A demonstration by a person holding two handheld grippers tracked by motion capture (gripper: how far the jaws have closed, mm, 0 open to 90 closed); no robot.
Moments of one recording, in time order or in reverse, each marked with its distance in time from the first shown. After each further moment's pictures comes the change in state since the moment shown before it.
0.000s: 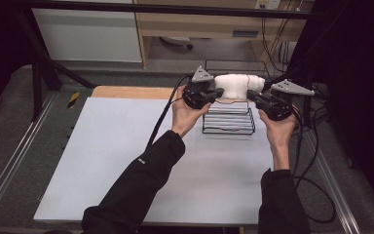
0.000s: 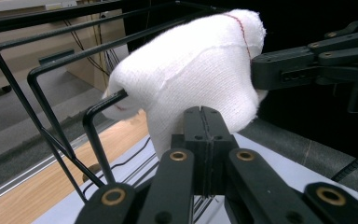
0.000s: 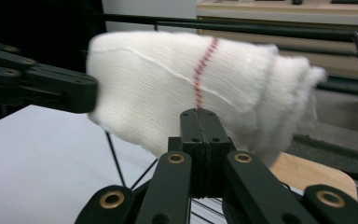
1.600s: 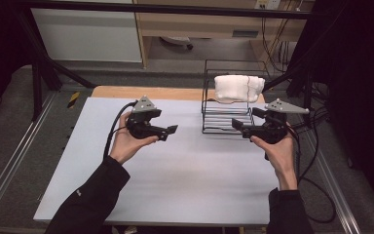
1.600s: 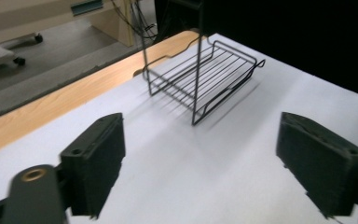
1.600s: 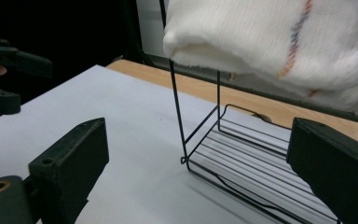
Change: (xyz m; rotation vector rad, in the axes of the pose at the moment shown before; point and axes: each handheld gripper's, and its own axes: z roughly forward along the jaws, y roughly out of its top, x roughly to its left) left arm 0.035 -0.099 -0.134 0.134 0.083 -0.044; right arm 0.038 -0.031 -0.025 0.094 0.122 0.035
